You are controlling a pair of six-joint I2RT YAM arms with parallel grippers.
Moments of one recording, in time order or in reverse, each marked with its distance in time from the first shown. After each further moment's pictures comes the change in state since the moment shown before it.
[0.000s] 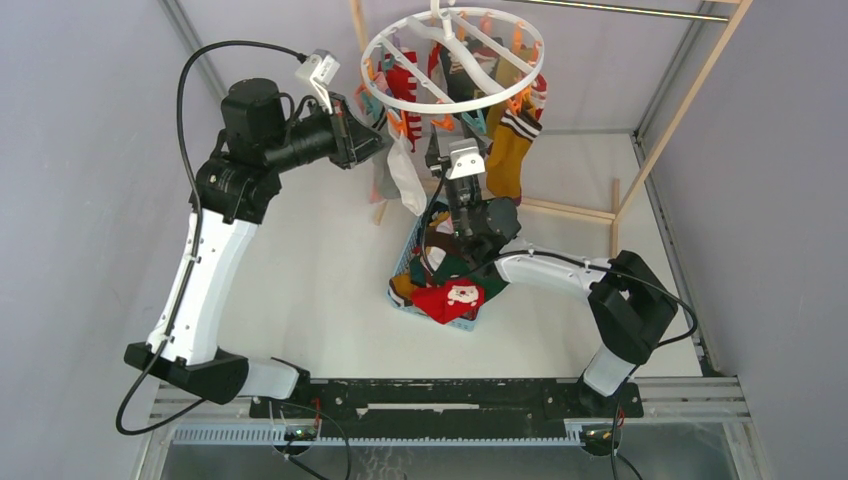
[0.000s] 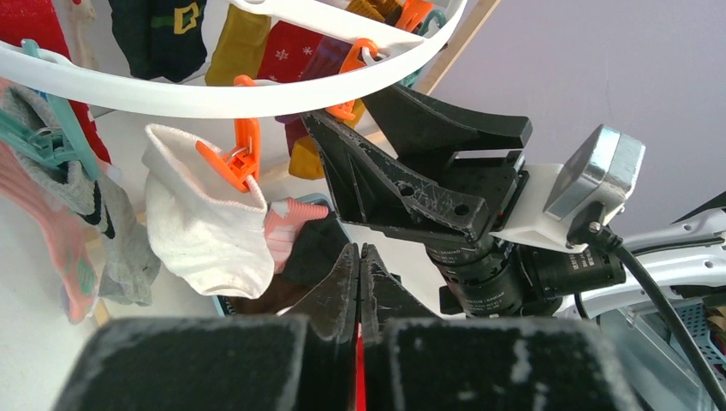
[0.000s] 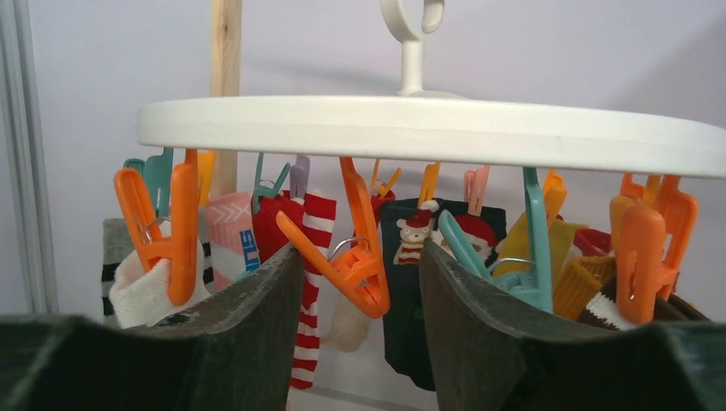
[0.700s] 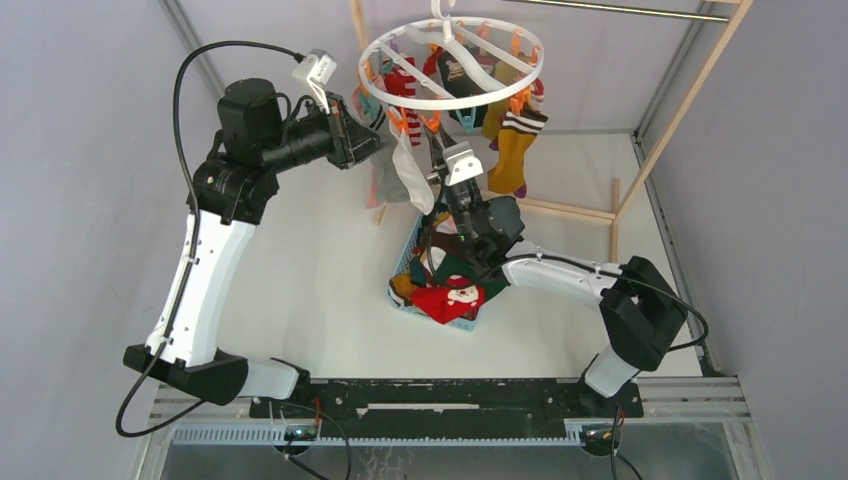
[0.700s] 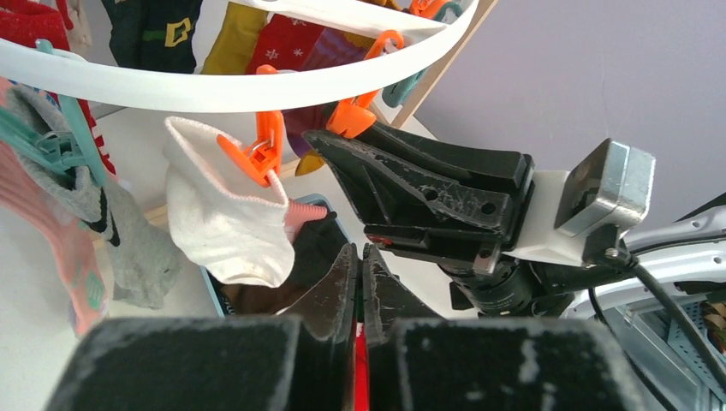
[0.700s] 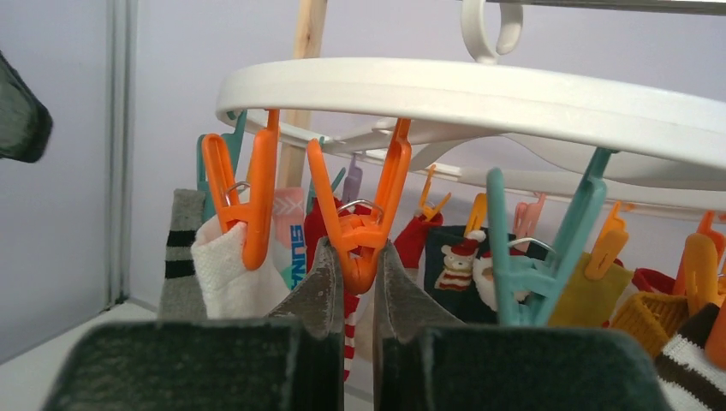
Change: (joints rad) left arm 0.010 -0.008 0.000 -0.002 0.012 0.000; right arm 0.008 -0.034 -0.014 -0.093 -0.137 0.055
